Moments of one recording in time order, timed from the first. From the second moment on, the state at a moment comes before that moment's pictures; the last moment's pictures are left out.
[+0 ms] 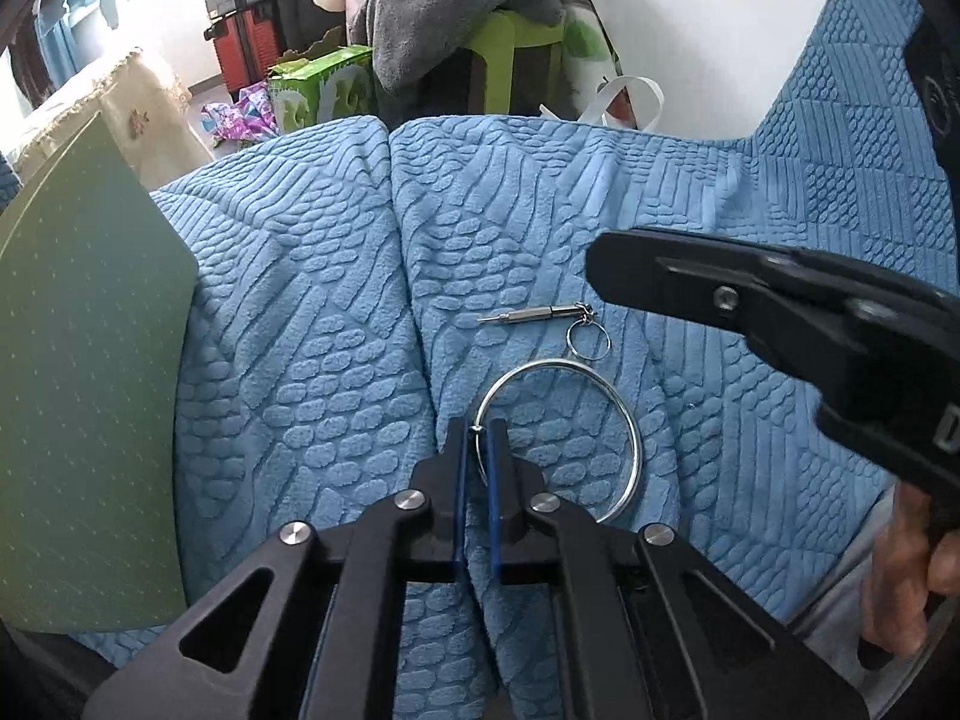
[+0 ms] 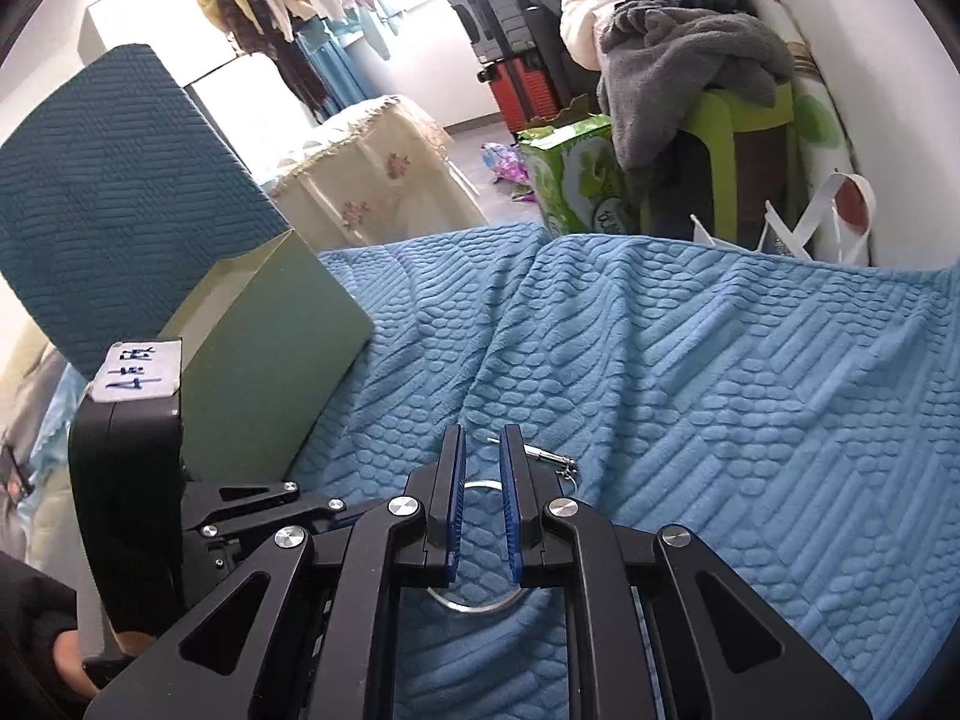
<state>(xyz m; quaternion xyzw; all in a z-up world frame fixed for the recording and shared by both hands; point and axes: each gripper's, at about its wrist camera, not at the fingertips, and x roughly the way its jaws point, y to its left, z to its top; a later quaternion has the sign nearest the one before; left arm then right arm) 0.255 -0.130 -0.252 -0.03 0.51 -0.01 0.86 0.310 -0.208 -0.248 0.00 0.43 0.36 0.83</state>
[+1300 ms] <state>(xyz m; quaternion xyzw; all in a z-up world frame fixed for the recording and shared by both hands) 0.224 -0.099 -0.215 -0.10 0.49 -0.04 0.87 0.301 -0.166 -0.270 -0.17 0.45 0.32 0.82</state>
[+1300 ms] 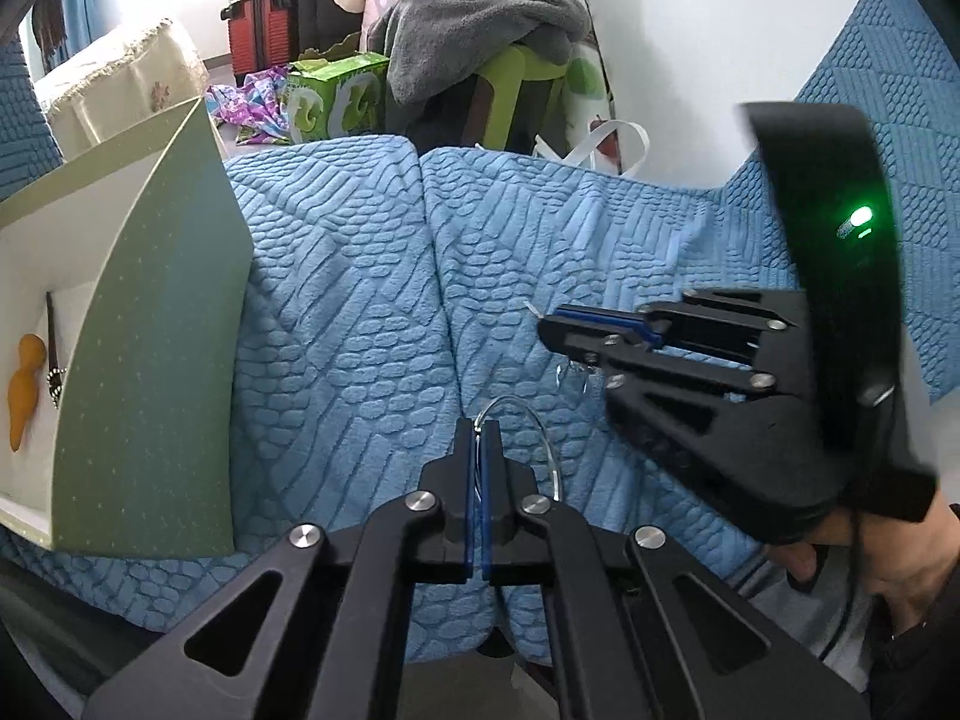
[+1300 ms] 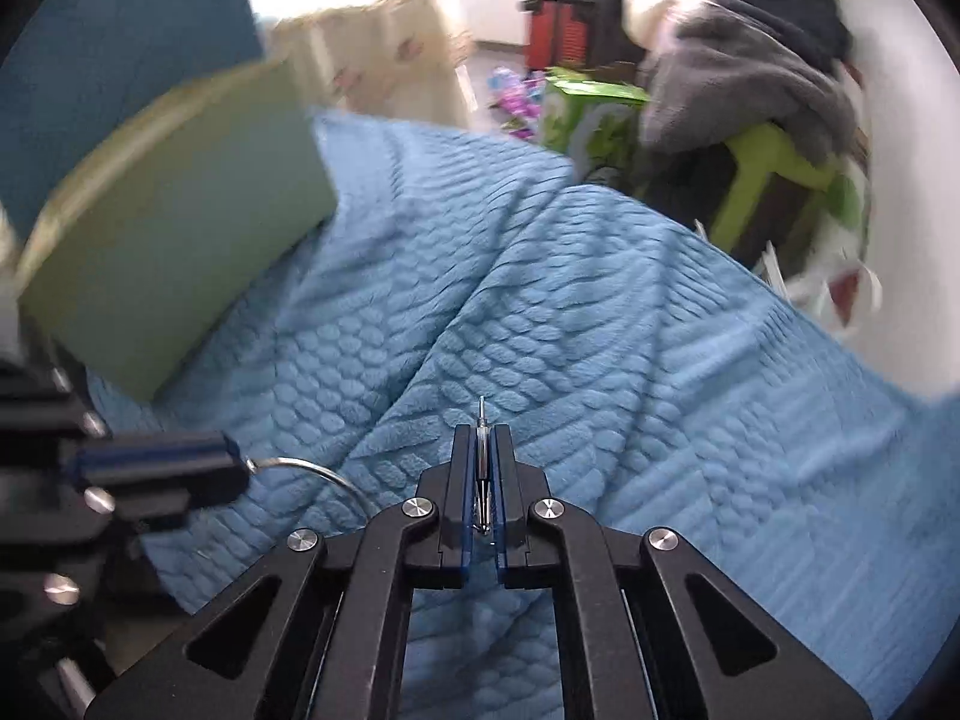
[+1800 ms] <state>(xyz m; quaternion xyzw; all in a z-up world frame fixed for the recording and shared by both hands) 0.215 -0.091 -0.200 -0.11 0.48 -0.07 0.87 0.271 -0.206 -0.237 -0.06 0.46 0.26 0.85</state>
